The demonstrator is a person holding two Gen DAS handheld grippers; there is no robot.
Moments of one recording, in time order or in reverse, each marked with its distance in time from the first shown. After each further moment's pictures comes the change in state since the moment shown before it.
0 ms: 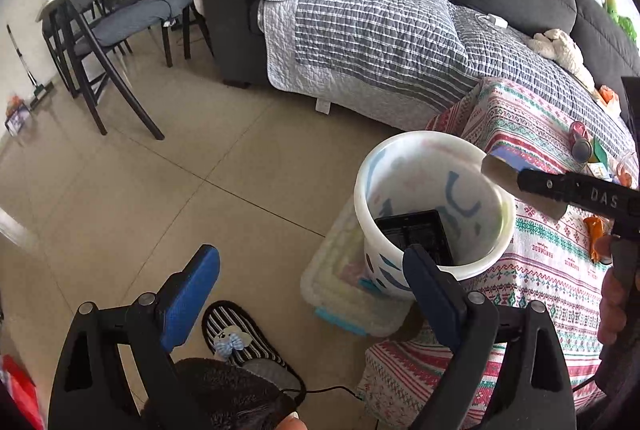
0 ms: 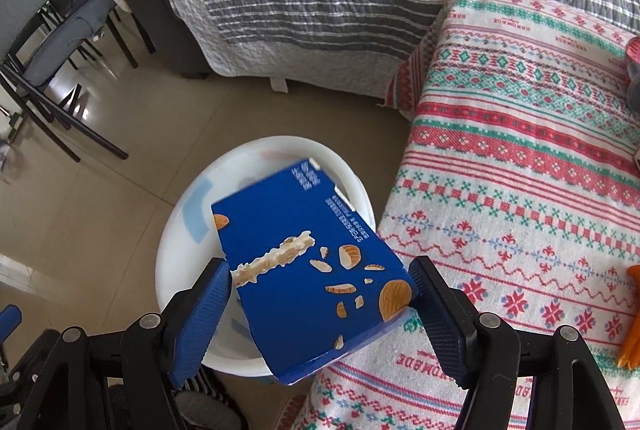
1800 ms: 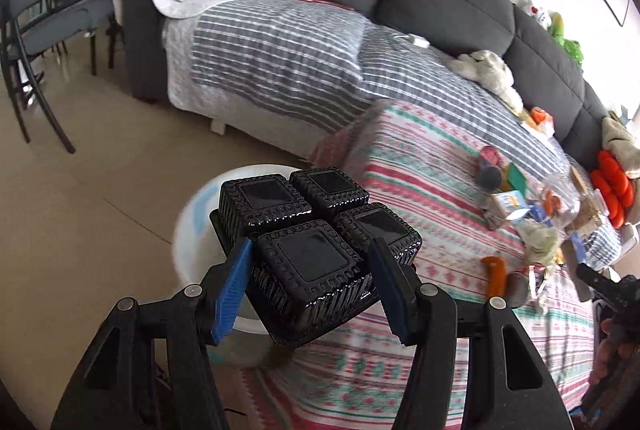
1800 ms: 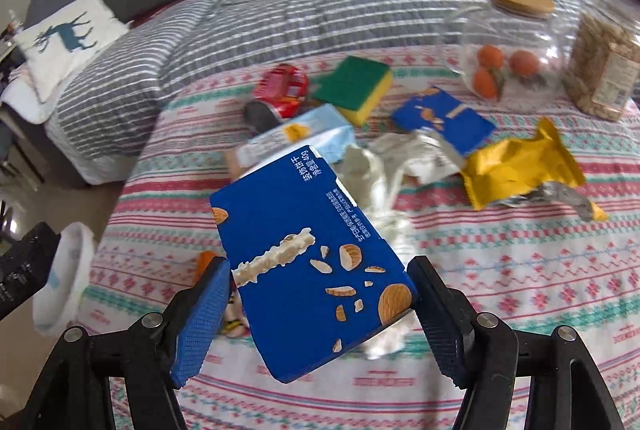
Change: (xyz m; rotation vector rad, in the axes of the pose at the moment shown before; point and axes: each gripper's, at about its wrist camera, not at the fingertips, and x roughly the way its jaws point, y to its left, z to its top) left arm -0.007 -0.116 0.025 -0.017 -0.065 -0.264; right arm -0.176 -0.235 -0.072 0.218 -0.220 -0.220
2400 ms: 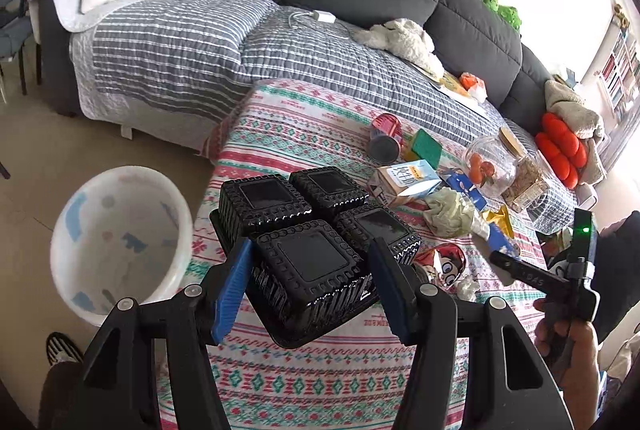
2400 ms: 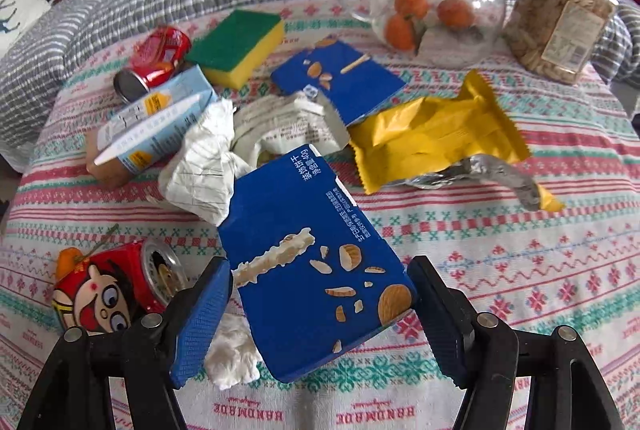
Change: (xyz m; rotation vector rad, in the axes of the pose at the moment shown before) left arm 0.005 -0.124 -0.008 0.111 0.050 -0.227; right arm 0.035 -0.087 0.003 0.076 0.096 -0.182
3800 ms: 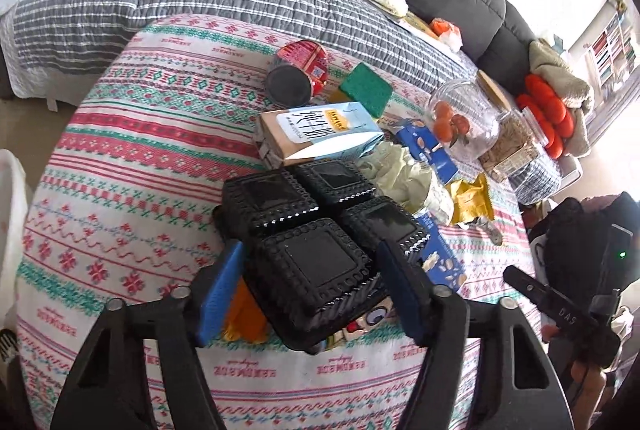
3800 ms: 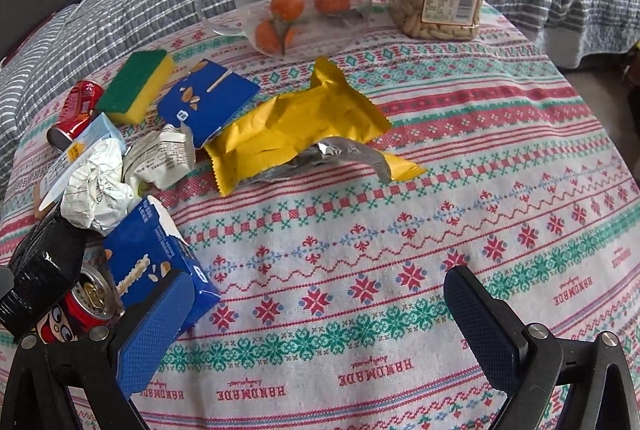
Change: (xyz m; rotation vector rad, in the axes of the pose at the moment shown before) left arm 0.118 -0.113 -0.001 0.015 0.174 -0.135; right arm -0.010 -0.083 -0.004 0.171 0.025 -0.068
